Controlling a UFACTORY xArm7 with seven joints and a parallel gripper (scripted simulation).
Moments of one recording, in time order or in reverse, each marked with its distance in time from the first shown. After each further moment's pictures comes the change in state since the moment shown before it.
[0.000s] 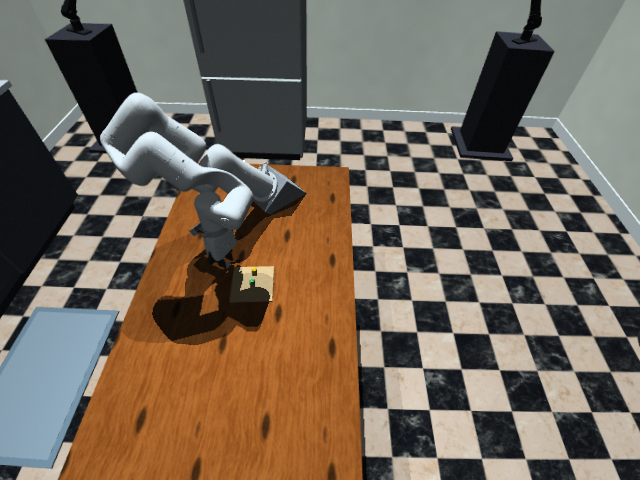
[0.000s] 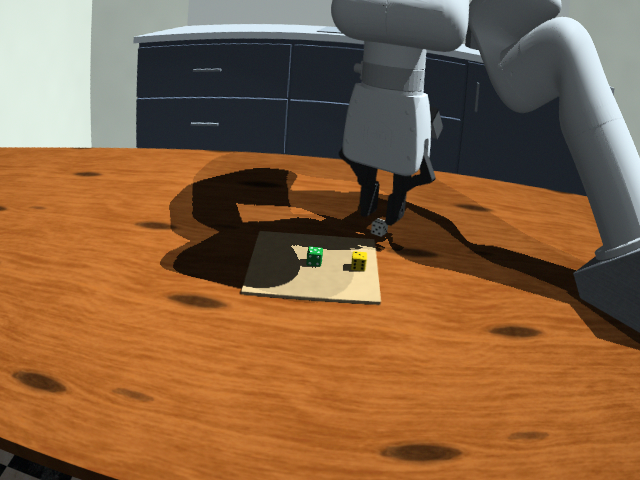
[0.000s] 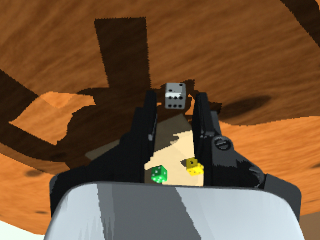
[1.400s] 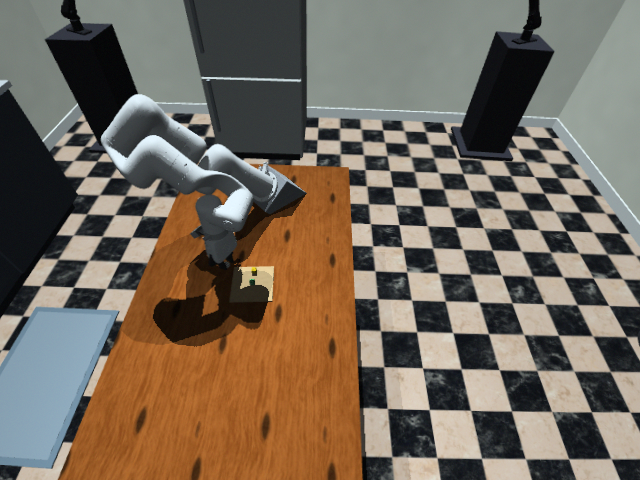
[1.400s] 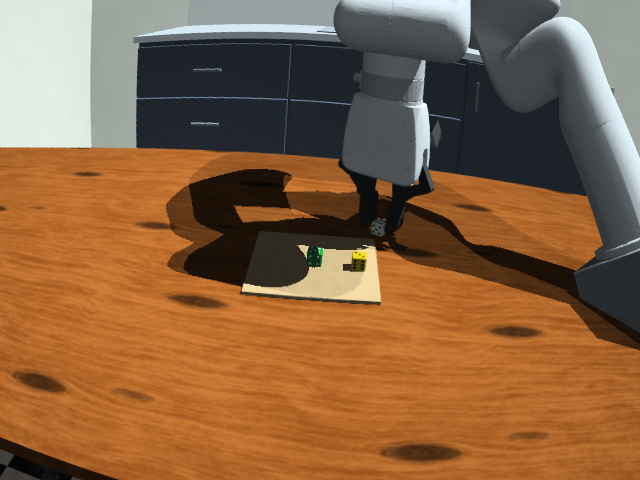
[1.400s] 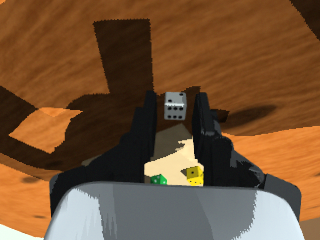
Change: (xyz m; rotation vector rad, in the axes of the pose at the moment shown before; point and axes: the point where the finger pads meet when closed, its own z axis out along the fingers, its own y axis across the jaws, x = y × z) arm 0.000 0.000 0.013 -0.001 0.000 0.000
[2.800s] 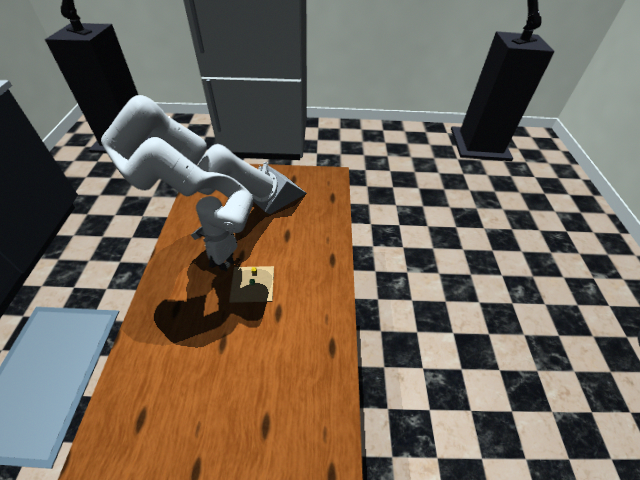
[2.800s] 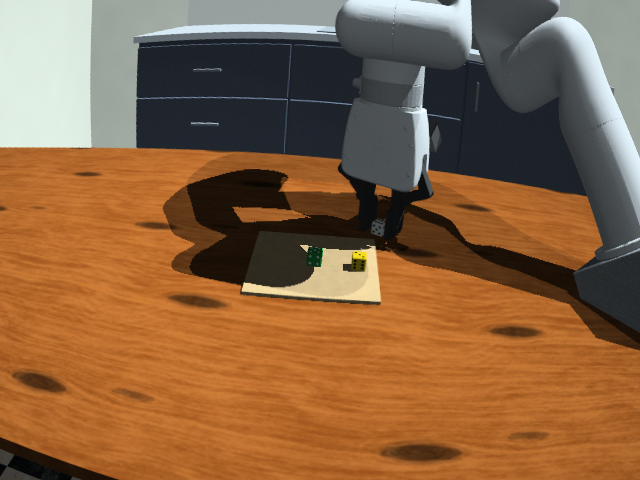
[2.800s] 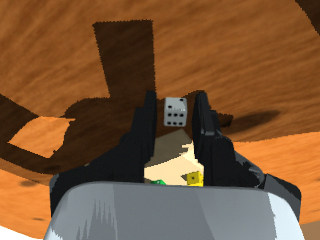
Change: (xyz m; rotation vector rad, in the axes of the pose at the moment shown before) arm 0.000 0.000 0.007 0.001 0.000 0.000
